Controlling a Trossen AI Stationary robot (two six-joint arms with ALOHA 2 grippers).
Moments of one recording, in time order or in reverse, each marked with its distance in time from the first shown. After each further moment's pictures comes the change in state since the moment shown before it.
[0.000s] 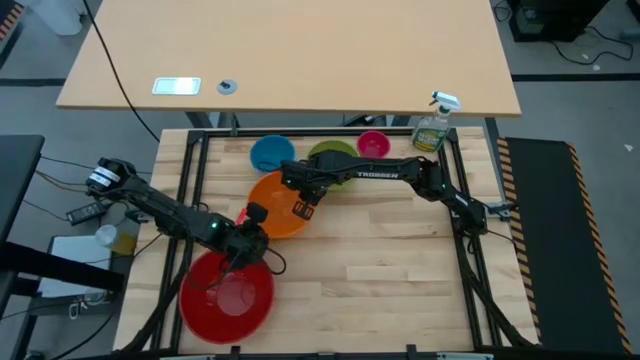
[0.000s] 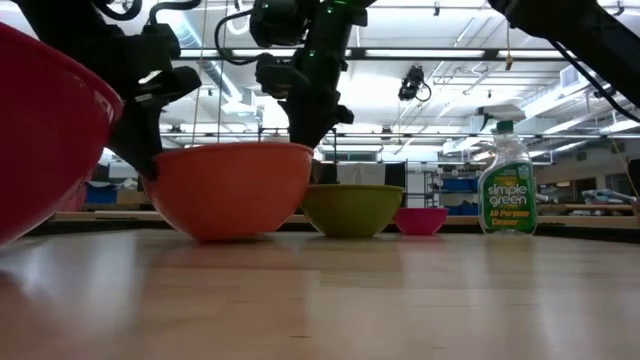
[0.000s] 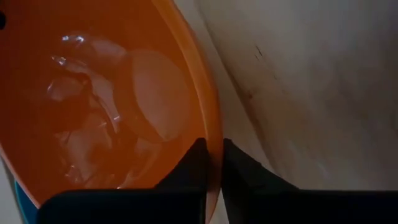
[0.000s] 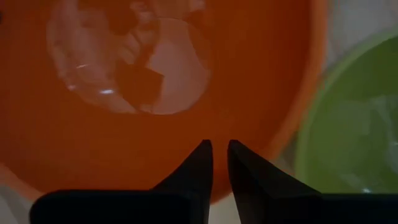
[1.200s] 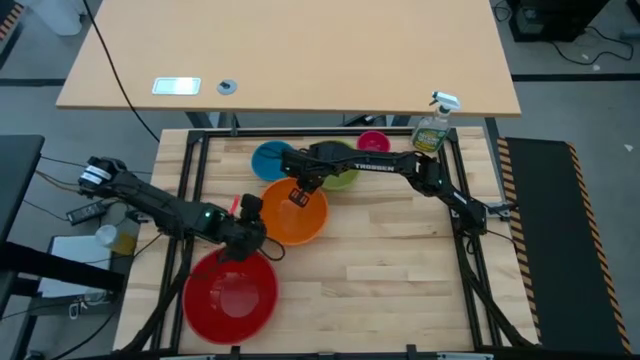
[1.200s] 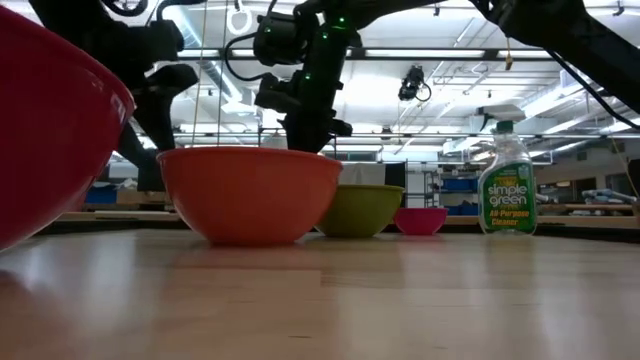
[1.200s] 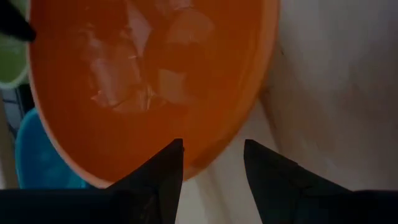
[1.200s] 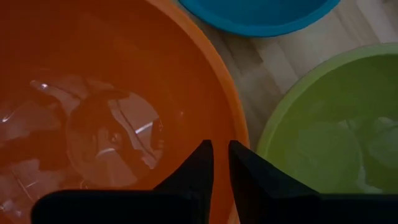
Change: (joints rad) left arm 0.078 -0.090 -0.011 -0.017 0.019 -0.015; right arm -0.057 0.026 -0.009 0.089 0.026 0.015
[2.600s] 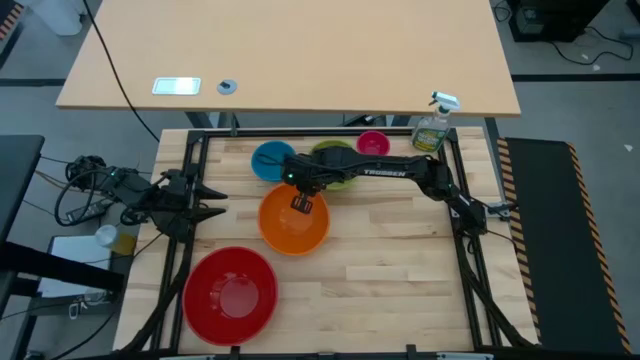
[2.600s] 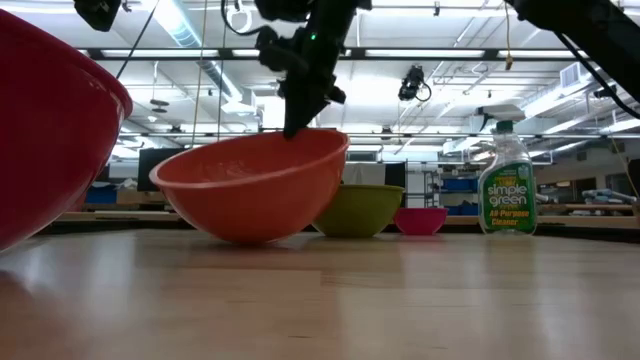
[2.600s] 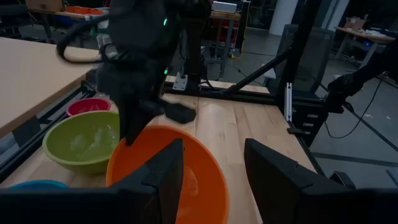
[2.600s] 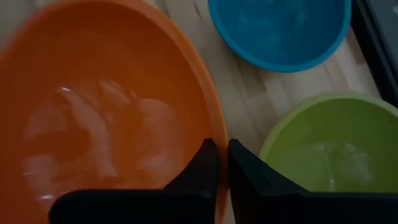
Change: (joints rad) left arm -0.146 -0.879 -0.035 0.168 -0.006 -0.401; right arm 0.078 -0.081 0.006 0.003 0.080 -0.141
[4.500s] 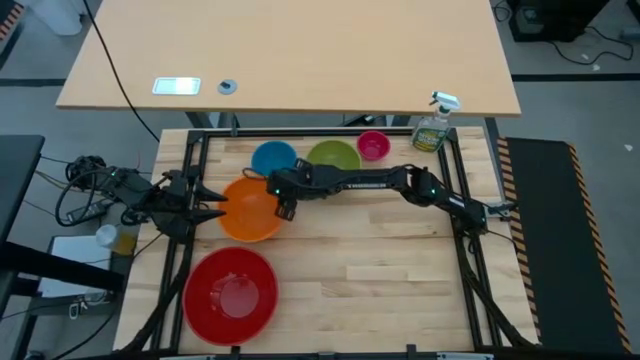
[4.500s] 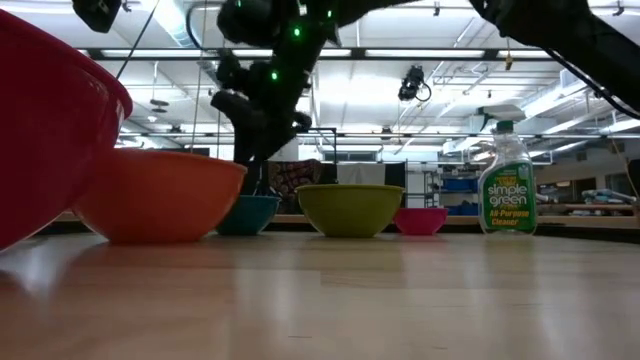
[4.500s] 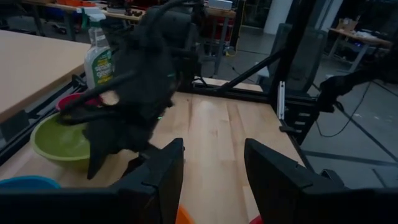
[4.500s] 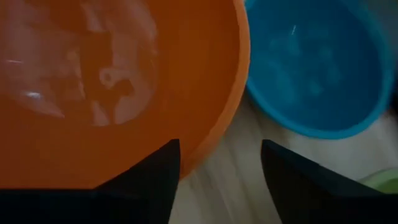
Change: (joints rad) left arm 0.000 0.002 0.000 -0.006 0.026 -0.031; right arm 0.017 0.156 0.012 0.263 0.101 -0.029
